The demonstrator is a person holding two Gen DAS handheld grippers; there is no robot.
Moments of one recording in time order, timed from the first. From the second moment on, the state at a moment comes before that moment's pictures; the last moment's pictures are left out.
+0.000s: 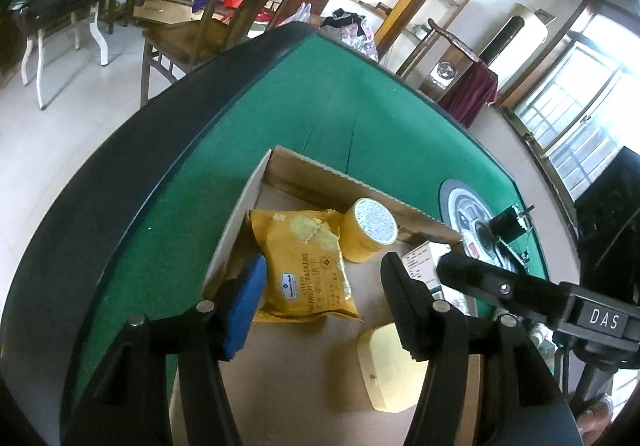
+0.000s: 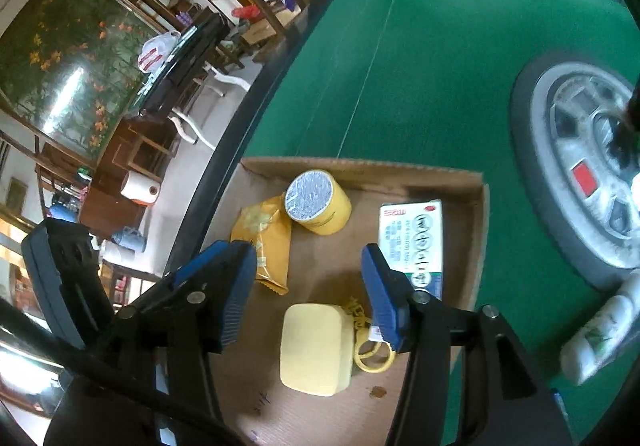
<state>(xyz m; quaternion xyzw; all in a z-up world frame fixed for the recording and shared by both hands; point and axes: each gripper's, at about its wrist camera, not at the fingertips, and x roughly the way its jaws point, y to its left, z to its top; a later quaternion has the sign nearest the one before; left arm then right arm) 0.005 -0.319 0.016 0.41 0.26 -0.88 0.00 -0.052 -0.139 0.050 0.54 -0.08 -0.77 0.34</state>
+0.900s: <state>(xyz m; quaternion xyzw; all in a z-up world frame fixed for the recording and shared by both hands) 0.009 -0.110 0.064 0.45 0.10 -0.88 -0.13 0.013 0.160 0.093 0.38 -0.15 -0.90 0.16</state>
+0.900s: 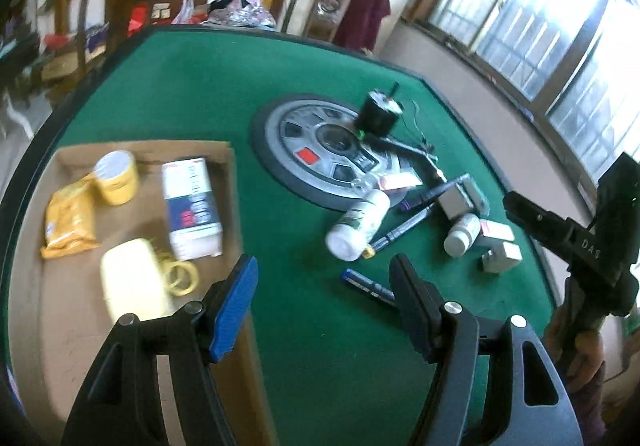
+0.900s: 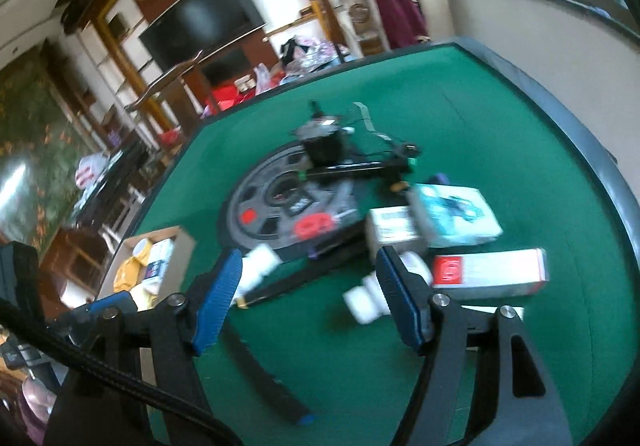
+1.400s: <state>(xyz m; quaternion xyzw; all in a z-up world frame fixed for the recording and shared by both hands) -0.055 -0.049 0.020 0.48 0.01 -0.87 -0.11 0.004 0.207 0.054 0.36 -0.21 -0.90 0.15</state>
